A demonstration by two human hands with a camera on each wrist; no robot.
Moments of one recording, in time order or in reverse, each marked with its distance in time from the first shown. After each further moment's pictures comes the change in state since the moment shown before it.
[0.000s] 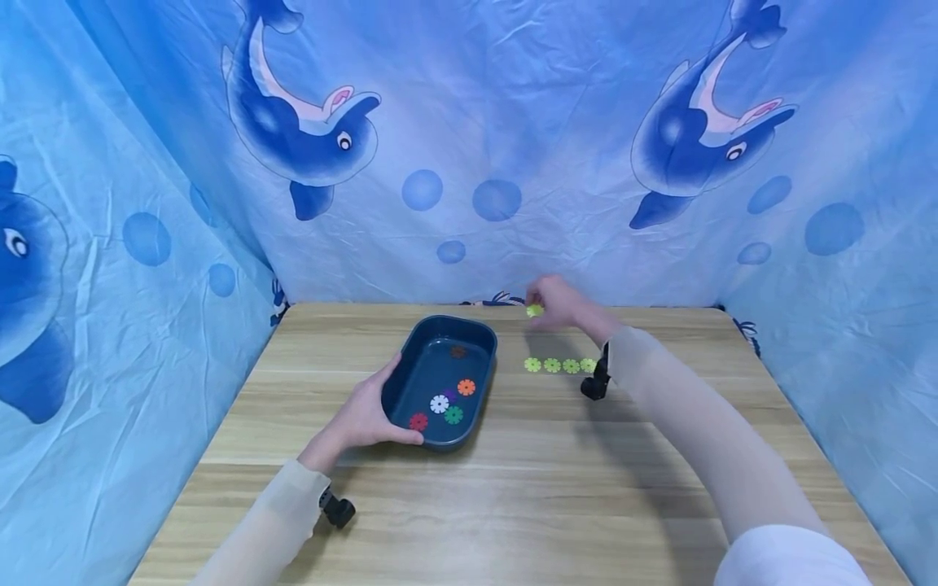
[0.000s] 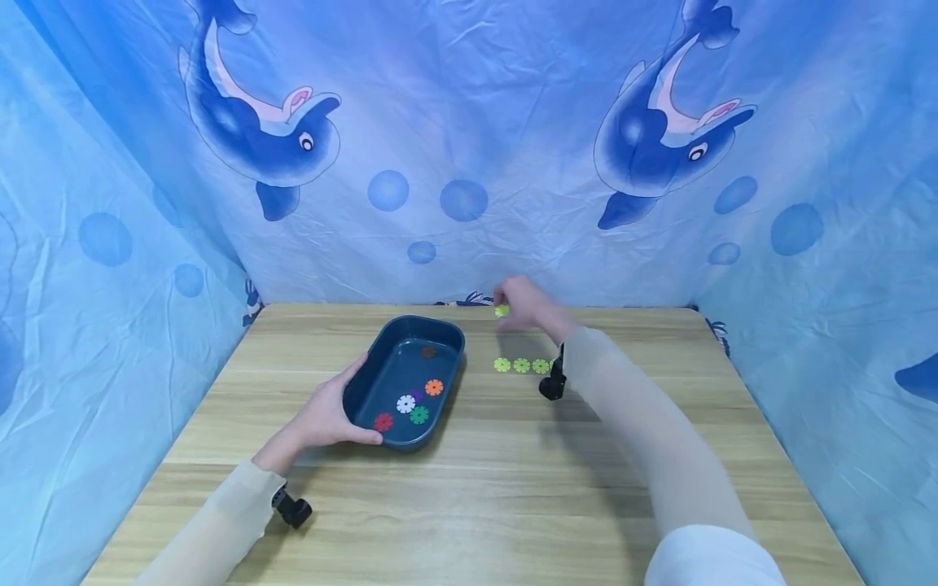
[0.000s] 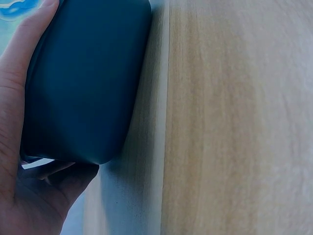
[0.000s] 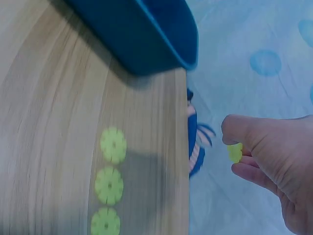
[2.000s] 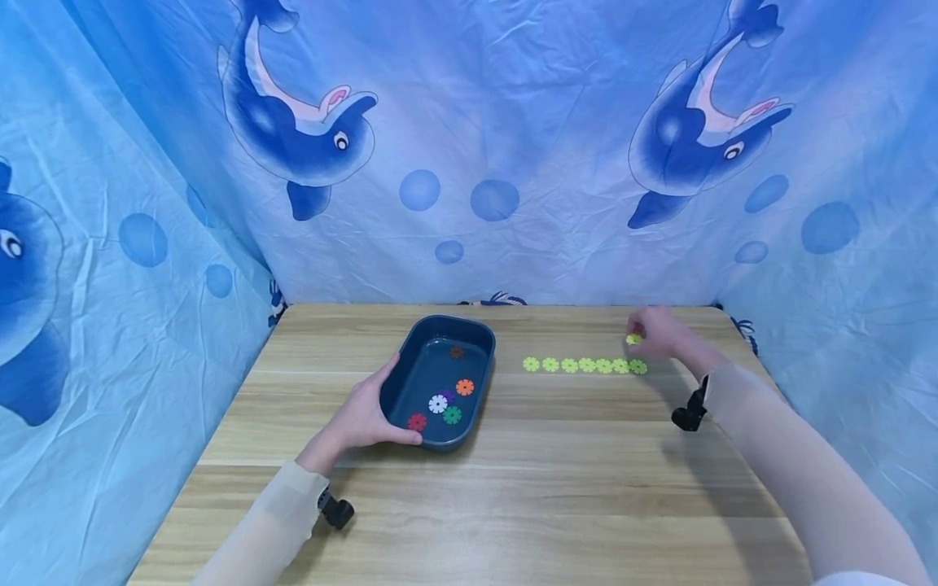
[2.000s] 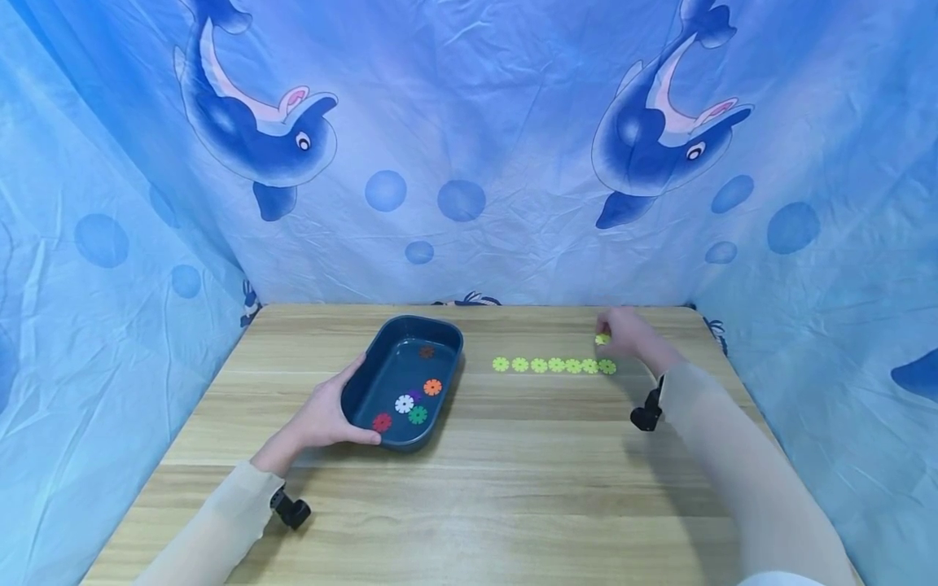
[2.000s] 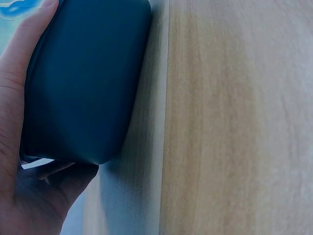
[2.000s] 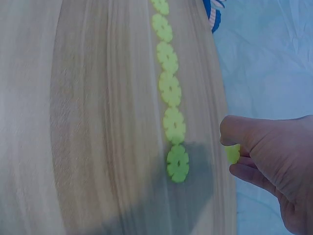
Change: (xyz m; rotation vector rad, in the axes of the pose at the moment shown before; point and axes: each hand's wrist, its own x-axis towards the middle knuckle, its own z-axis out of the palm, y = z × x) left_hand 0.002 -0.001 0.002 -0.006 0.014 0.008; right_hand -0.132 0.132 0.004 -0.033 0.001 0.211
